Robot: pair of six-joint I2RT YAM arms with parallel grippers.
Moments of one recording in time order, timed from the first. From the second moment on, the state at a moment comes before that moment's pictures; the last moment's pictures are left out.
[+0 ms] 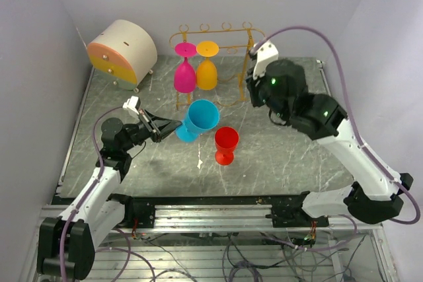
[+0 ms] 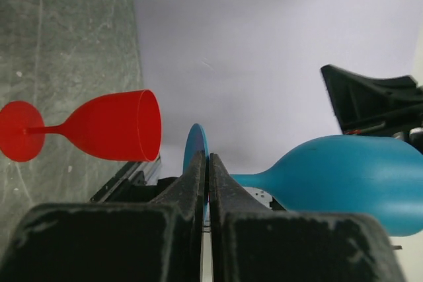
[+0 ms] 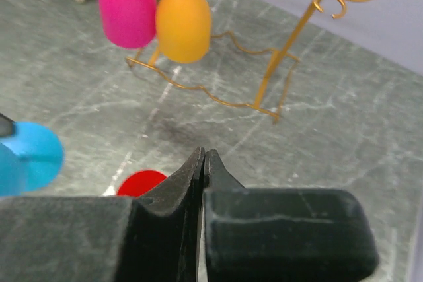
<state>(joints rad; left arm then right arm) -0.15 0.89 0.35 0.59 0.77 -1.50 0.94 1.27 1.67 -0.81 0.55 0.03</state>
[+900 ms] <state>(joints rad) -0.15 0.85 0.58 0.08 0.73 -1.09 0.76 1.40 1.82 -0.93 -0.30 0.07</state>
